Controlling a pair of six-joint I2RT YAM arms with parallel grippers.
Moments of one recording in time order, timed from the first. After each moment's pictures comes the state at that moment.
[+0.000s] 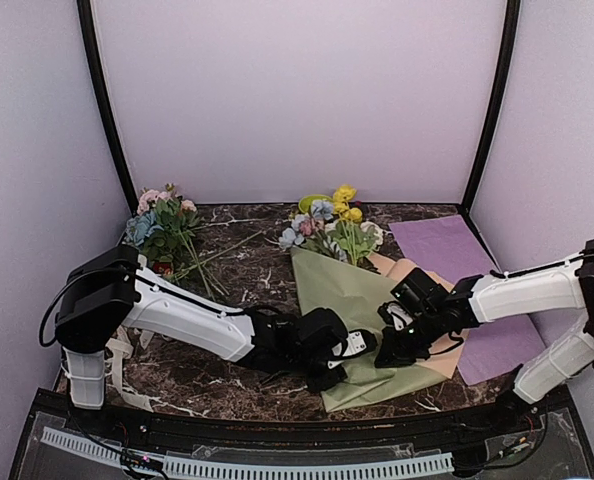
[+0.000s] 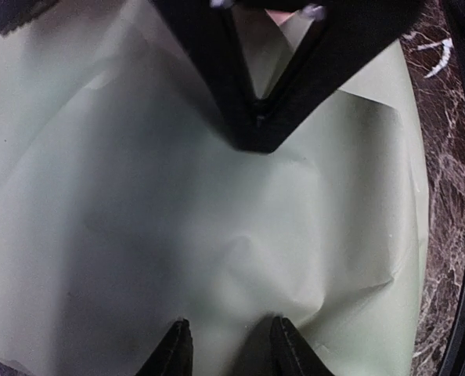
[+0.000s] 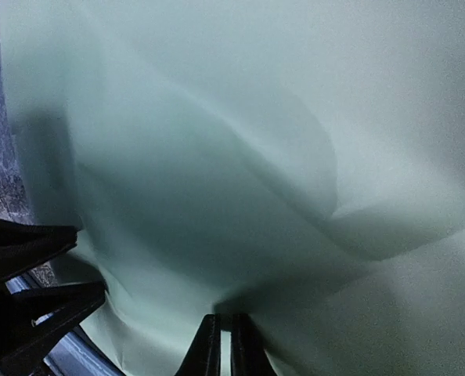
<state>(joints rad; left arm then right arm) -1.27 2.02 1.23 -0.12 -0.06 0.06 0.80 1.42 0.64 -0.41 -0.32 0.70</state>
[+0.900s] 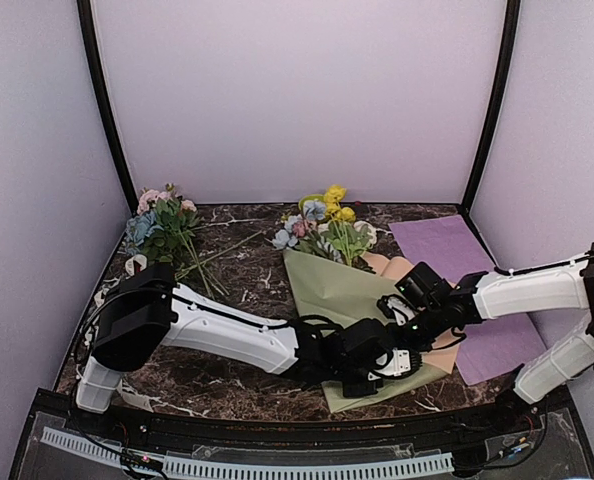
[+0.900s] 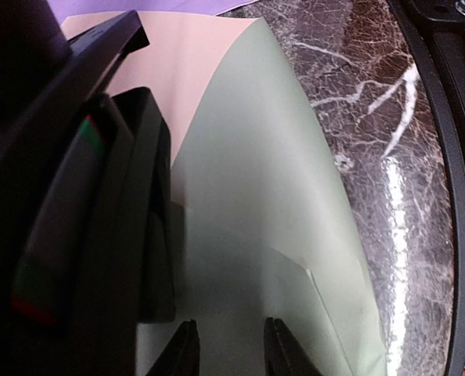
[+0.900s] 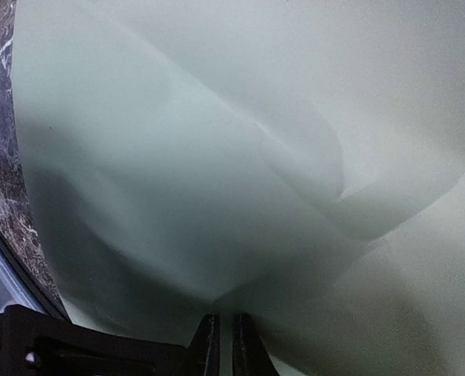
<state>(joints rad) -1.36 2.21 1.54 -0.18 -0.16 0.34 0.76 1.41 0.64 -0.41 -0.32 0.55</state>
